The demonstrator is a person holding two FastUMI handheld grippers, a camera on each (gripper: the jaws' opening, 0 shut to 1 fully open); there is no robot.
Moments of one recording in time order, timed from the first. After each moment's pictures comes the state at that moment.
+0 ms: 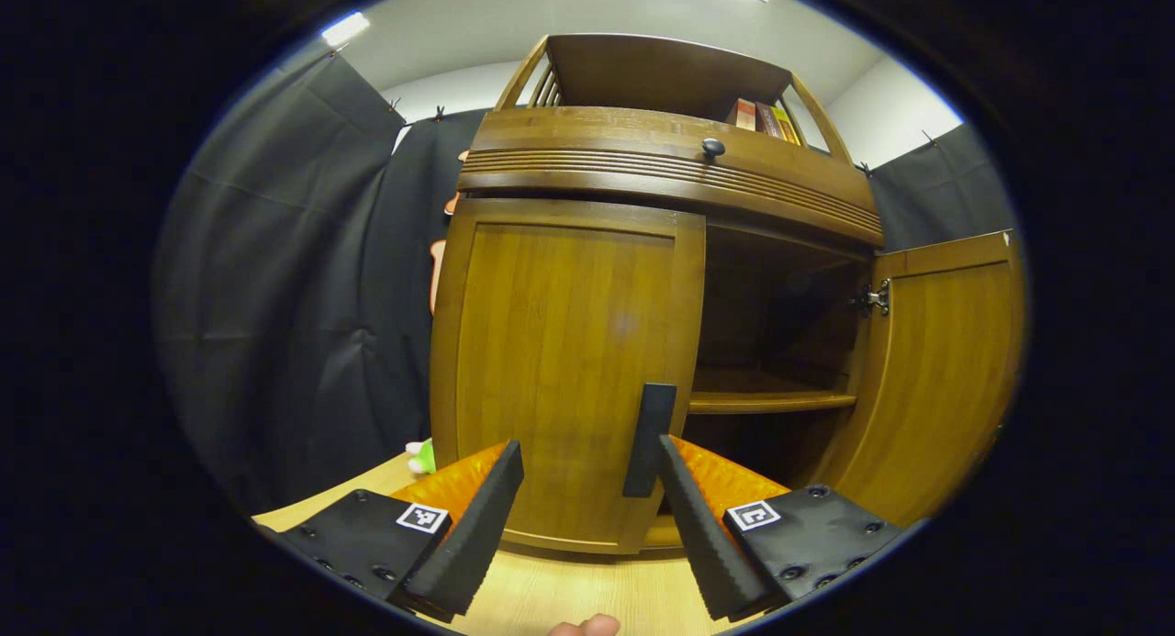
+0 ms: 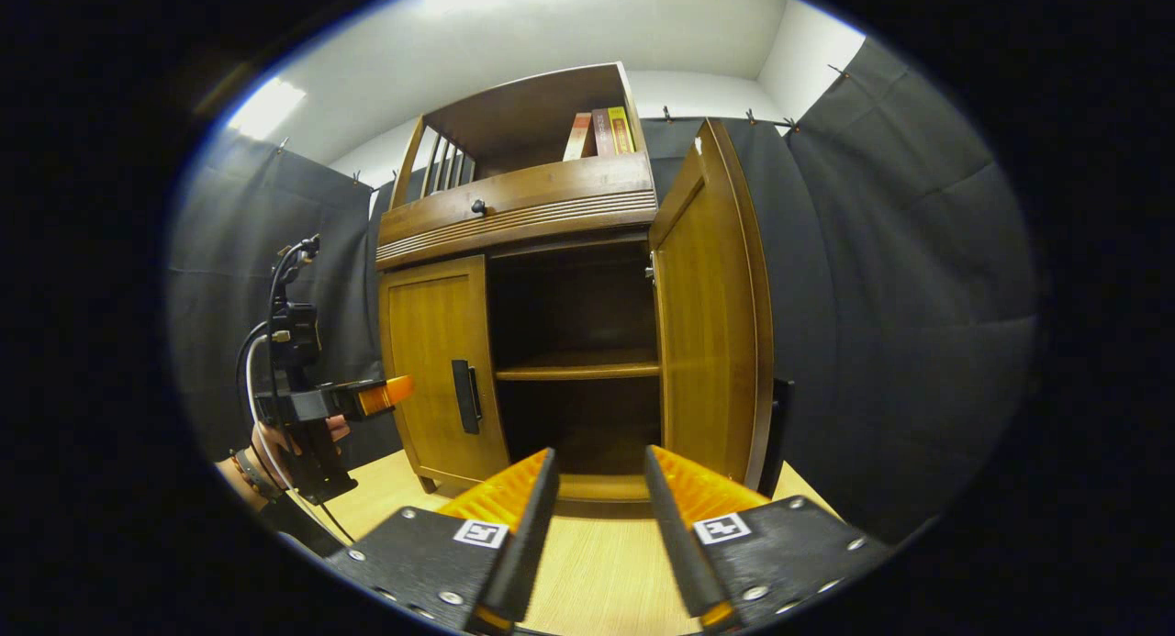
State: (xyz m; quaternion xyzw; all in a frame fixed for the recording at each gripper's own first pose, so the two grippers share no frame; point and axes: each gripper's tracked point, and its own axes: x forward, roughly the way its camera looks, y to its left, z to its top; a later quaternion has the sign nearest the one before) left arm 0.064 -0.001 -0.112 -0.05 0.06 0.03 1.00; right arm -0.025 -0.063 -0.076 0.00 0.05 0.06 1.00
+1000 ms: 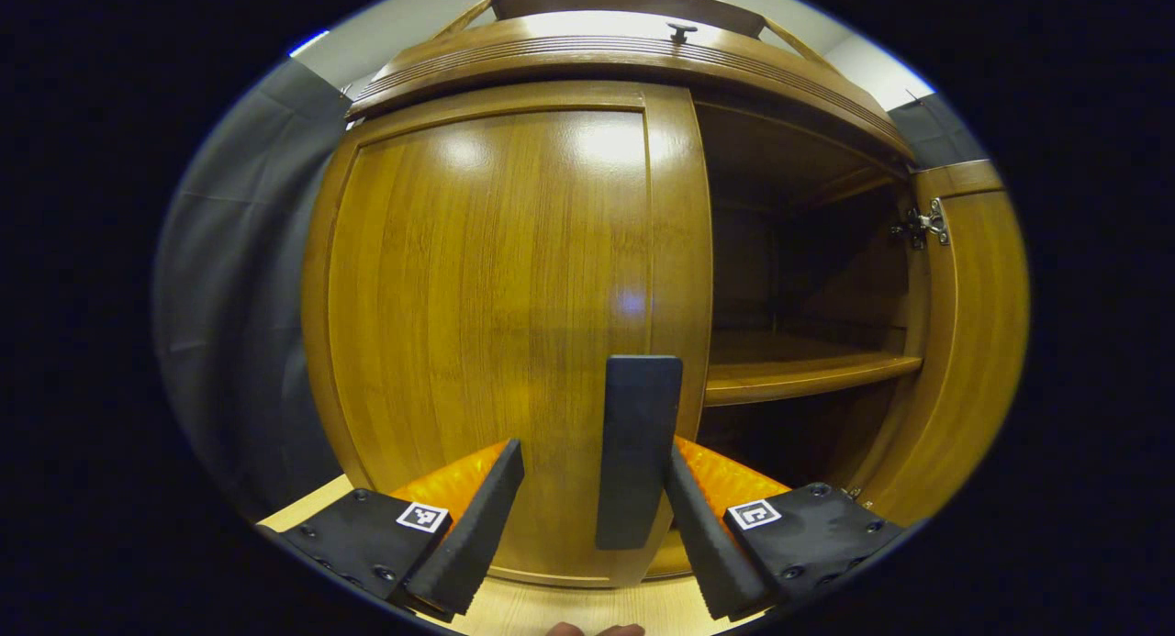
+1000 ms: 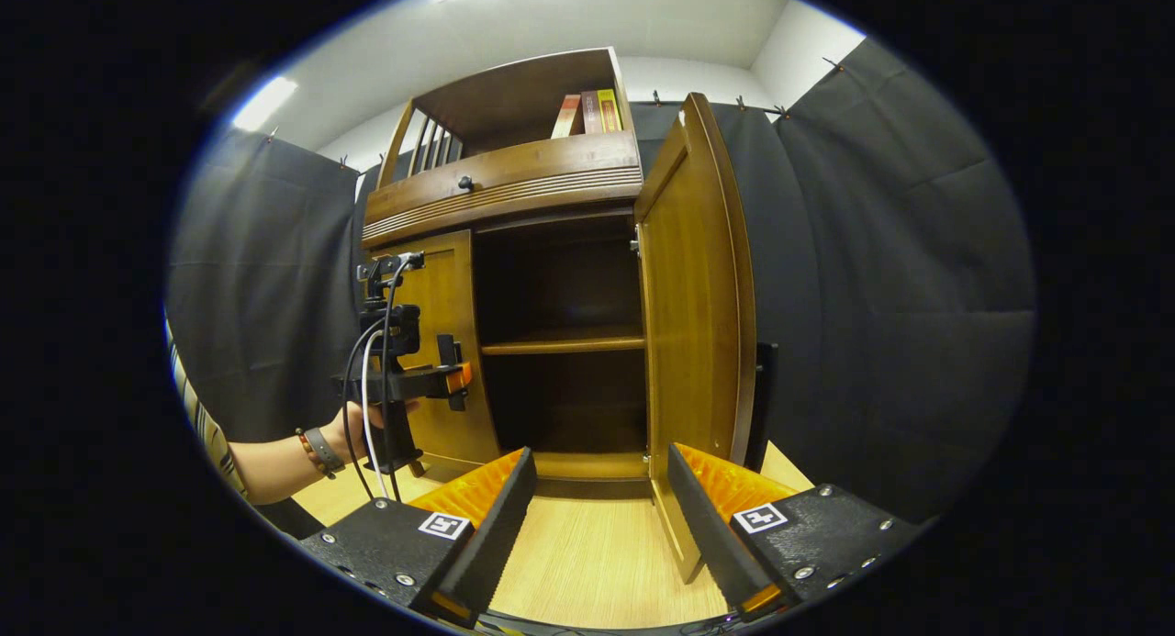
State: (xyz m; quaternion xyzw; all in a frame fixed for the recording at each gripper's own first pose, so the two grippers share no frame) left arm 0.176 -0.044 -0.175 -0.01 0.11 0.01 0.99; right arm -0.035 -0.074 -0.097 0.00 0.07 0.03 1.00
